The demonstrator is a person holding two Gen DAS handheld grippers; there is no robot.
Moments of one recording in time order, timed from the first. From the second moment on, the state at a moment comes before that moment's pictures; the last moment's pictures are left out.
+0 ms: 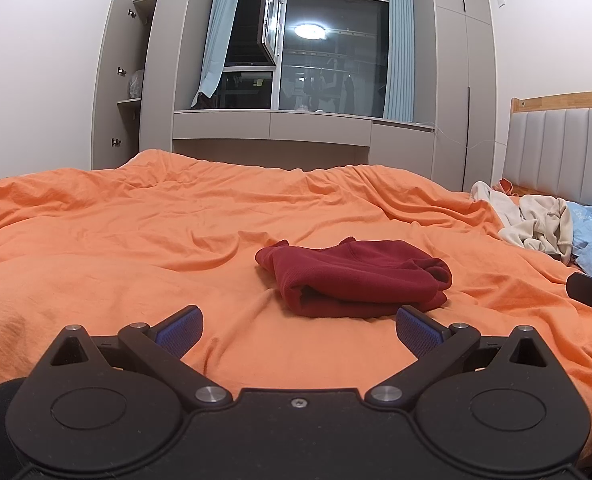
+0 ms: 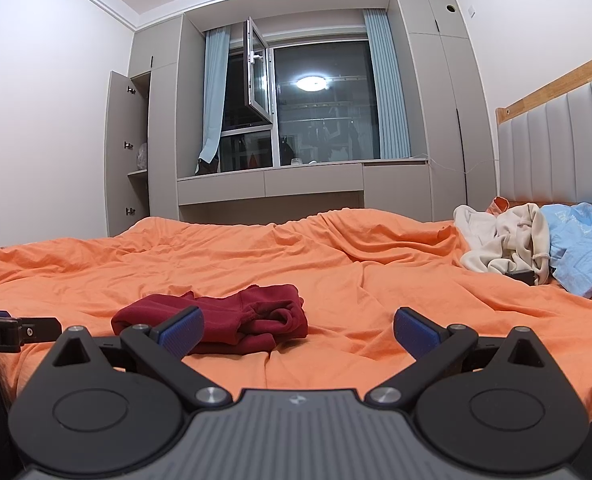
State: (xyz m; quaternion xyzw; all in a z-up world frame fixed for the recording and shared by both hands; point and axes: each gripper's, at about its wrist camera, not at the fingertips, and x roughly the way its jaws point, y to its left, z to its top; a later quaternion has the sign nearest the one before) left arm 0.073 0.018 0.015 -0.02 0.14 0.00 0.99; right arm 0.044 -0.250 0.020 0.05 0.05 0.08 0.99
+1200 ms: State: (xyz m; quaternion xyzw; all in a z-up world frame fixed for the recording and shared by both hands) left arm 0.073 0.019 0.017 -0.02 0.14 0.00 0.99; right arm 0.044 -0.250 0.019 0.05 0.05 0.08 0.99
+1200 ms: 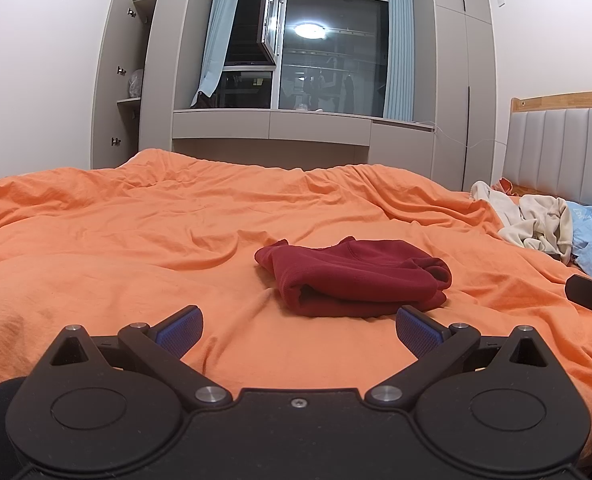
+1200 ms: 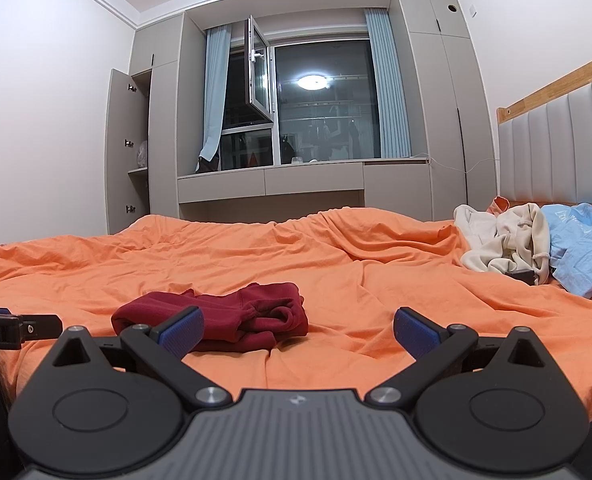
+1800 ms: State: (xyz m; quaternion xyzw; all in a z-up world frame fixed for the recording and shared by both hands) left arm 0.073 0.018 0.017 -0.02 0.14 0.00 0.99; right arm 0.044 -0.250 0.018 0.05 0.05 0.08 0.99
